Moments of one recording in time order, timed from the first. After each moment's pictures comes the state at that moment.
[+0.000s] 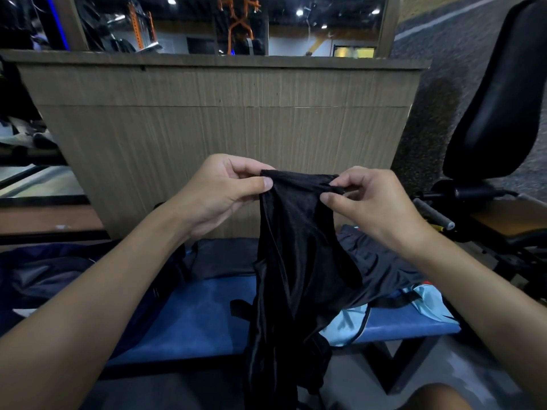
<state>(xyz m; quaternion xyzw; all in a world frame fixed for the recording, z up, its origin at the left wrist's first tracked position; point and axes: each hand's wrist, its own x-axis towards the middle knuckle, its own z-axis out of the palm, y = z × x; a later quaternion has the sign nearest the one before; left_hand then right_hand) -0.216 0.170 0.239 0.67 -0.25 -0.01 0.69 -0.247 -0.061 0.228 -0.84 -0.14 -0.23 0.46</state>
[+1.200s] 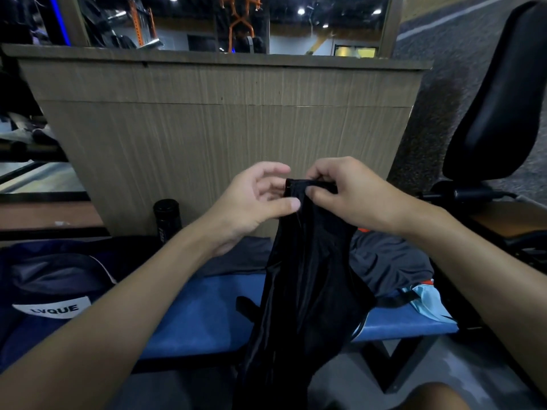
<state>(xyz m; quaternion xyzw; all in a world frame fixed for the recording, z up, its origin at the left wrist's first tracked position) -0.220 0.149 0.214 0.69 -0.26 -0.01 0.68 -0.237 -0.045 0.255 -0.91 -0.26 -0.18 0.26</state>
